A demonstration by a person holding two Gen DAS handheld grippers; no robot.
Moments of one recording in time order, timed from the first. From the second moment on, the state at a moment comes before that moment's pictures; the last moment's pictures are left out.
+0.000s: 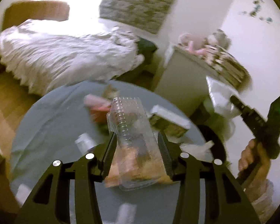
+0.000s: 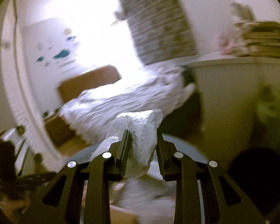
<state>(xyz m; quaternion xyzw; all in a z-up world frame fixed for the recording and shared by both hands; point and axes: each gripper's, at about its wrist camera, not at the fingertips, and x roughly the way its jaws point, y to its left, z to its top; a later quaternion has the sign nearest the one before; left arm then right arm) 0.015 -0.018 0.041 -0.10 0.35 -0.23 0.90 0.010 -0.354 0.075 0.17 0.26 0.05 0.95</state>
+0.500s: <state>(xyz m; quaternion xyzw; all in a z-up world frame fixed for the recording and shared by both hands) 0.052 -0.273 0.044 -0.04 0.35 -0.45 0.82 -0.044 -0.549 -0.029 0.26 0.27 -0.19 0.91</state>
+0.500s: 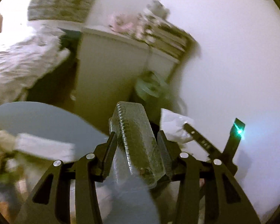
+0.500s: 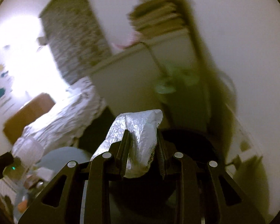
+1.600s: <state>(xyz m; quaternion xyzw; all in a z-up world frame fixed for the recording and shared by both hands) 0.058 -0.344 0.001 0.01 0.39 -0.42 0.82 -0.045 -0.574 -0.085 0.29 0.30 -0.22 0.88</state>
